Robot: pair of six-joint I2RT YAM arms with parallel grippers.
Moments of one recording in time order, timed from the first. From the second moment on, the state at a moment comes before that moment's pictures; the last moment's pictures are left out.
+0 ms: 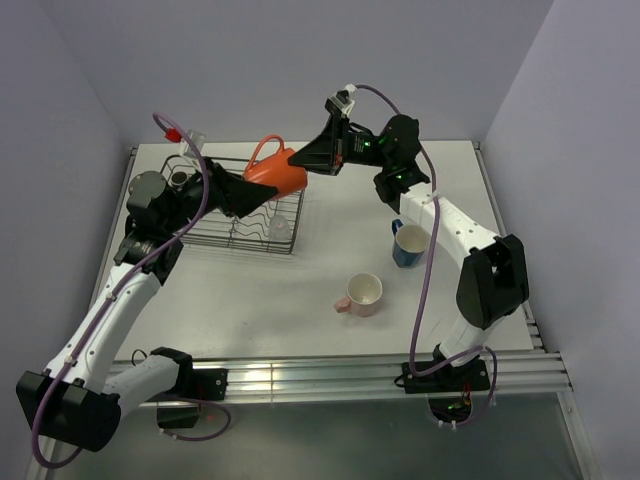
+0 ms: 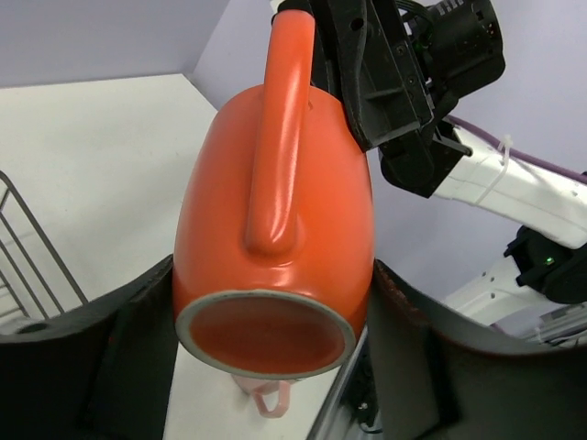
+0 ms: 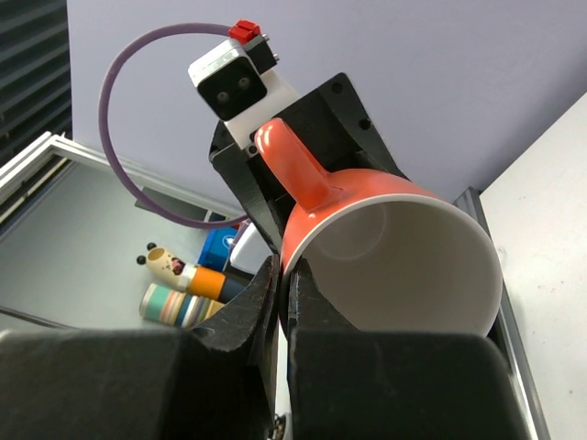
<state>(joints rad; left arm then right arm) -0.30 1.04 0.99 0.15 0.67 -0.67 0.45 1.67 1.43 0.64 -1.06 1.53</state>
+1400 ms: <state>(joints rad) -0.22 1.15 1.37 -0.39 0.24 -0.56 0.34 1.66 1.48 -0.12 -0.61 0.88</state>
